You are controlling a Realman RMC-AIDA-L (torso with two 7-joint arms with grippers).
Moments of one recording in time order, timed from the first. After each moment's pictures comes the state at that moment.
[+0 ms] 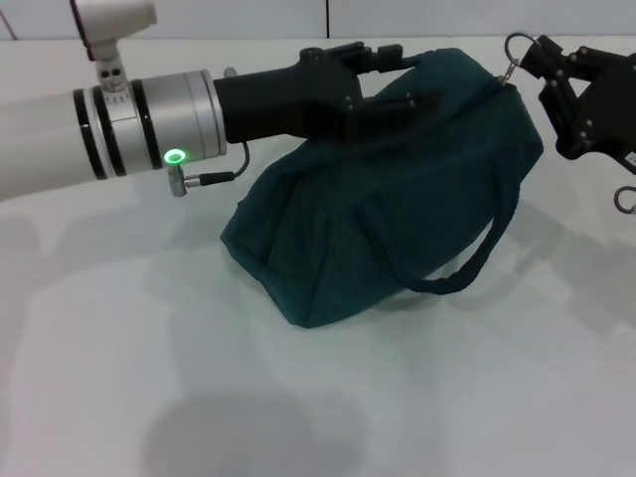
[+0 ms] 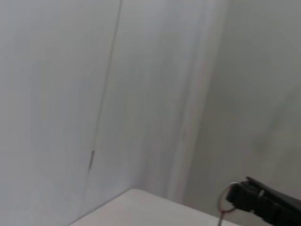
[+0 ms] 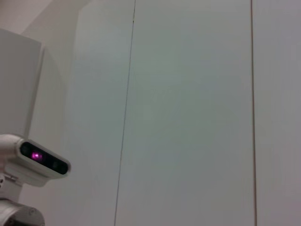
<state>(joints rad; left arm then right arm) -0.68 -2.09 1.16 0.55 1.39 1.32 -1.37 0.46 2.02 -1.34 -0.35 -0.72 -1.48 0.60</state>
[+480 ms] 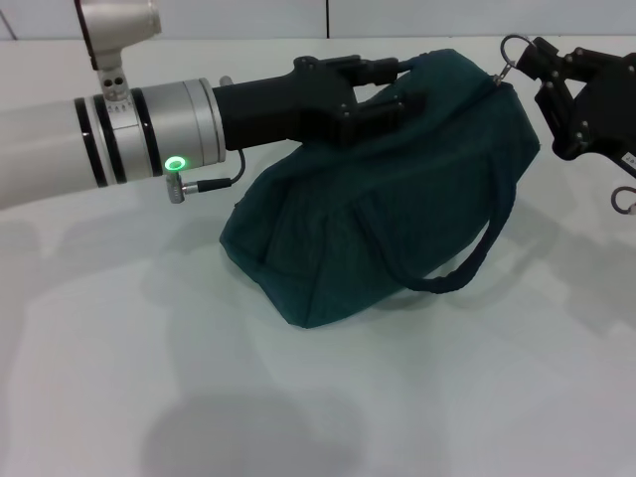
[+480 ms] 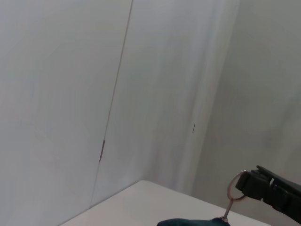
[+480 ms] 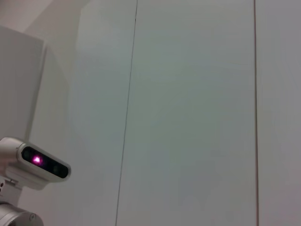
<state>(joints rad) -0.67 -2.09 1.17 0.55 1.39 1.28 -1.37 0.46 2.02 -1.35 -0.35 -0.72 -1.47 0.60</state>
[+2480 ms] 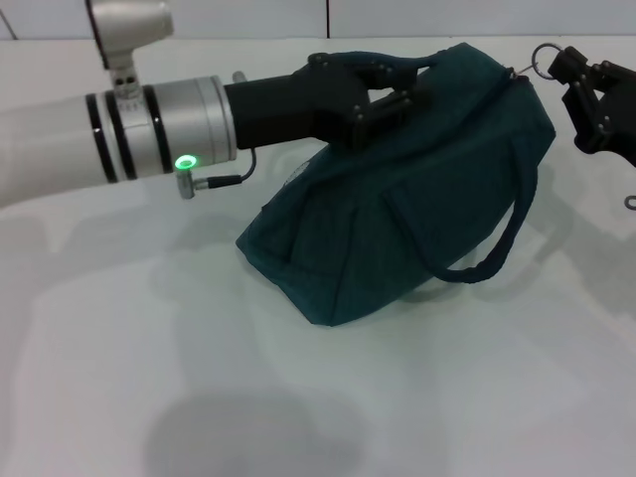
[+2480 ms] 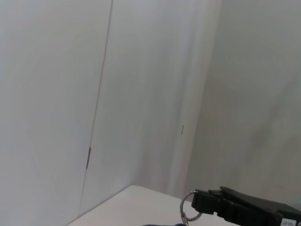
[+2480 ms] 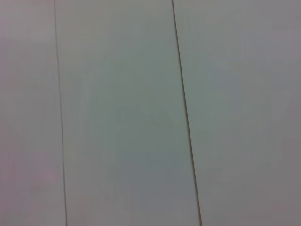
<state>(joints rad) -0.69 -2.09 1.19 0.54 1.38 1.29 -1.33 0.47 2.02 -1.35 -0.27 -0.61 -1.37 0.69</state>
